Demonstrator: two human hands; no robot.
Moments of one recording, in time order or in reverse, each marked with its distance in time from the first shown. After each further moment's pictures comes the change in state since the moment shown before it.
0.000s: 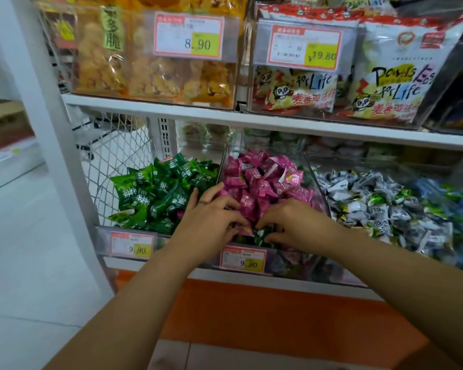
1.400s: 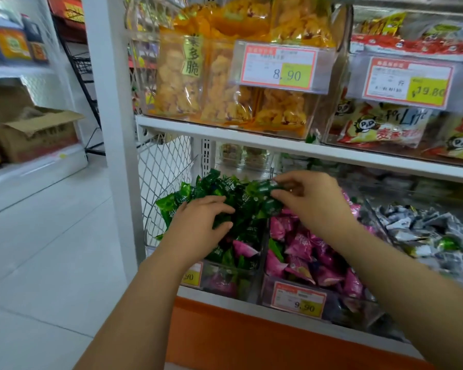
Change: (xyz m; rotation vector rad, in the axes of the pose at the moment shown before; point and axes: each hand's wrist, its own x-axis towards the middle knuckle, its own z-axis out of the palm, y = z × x) left_hand -0.009 -0.102 -0.021 -0.296 0.212 -0.220; right_hand 0.081 -0.049 -0.040 0.445 0.550 0.263
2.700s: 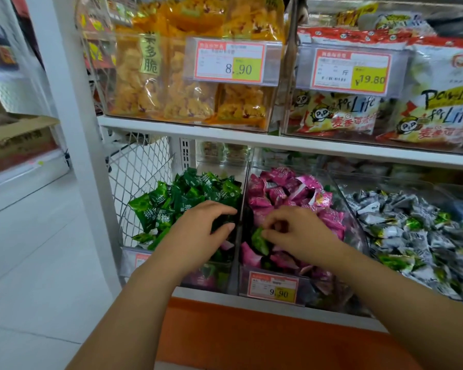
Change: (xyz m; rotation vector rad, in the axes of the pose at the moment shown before) left_hand -0.012 0.047 0.007 -0.090 -0.111 0.046; right_hand -0.044 0.044 0.000 -0.095 -0.306 -0.006
